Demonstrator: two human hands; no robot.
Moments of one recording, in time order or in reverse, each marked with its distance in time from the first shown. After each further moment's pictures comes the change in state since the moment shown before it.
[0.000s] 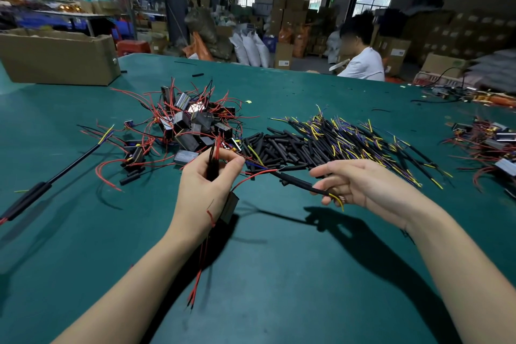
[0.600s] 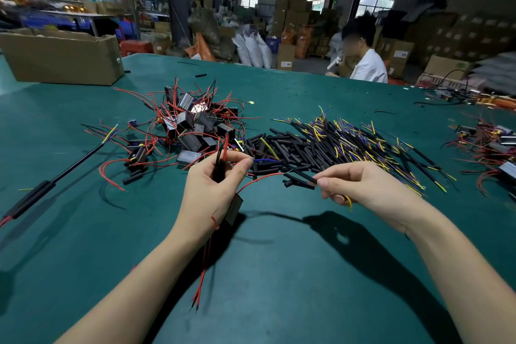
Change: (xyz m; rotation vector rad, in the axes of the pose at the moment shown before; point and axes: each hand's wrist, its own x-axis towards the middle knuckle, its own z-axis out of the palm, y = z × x) left_hand 0.000 0.002 0.002 0.049 -0.044 0.070; right_hand -0.003 0.001 0.006 -0.192 0.007 -0.151
